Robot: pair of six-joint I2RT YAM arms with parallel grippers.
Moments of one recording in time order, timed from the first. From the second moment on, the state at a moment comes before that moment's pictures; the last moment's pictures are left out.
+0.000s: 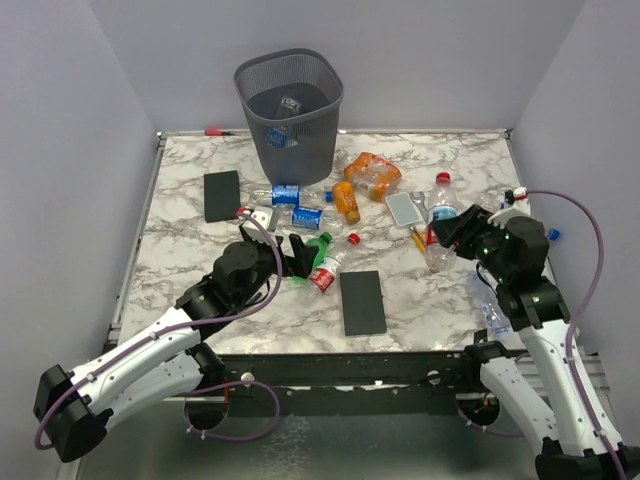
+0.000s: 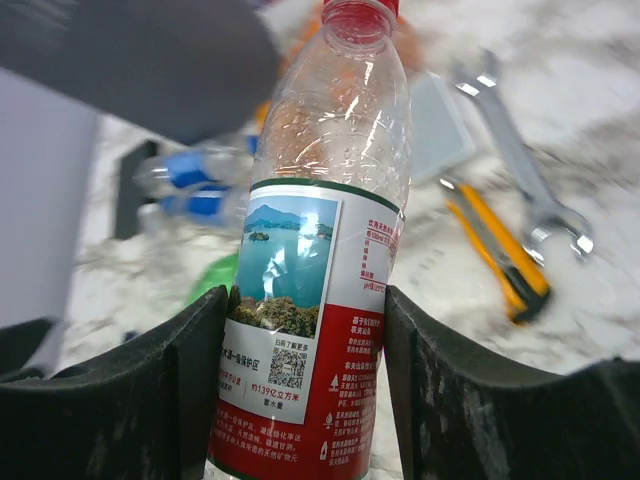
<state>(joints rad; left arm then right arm) -0.81 0.80 0.58 0.01 -0.24 -0.40 0.16 0.71 0.72 -0.43 -0.03 0.60</state>
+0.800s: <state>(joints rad) -0.81 1.03 0.86 0.54 0.07 -0.74 0.16 0.55 0.64 0.20 -0.86 0.72</state>
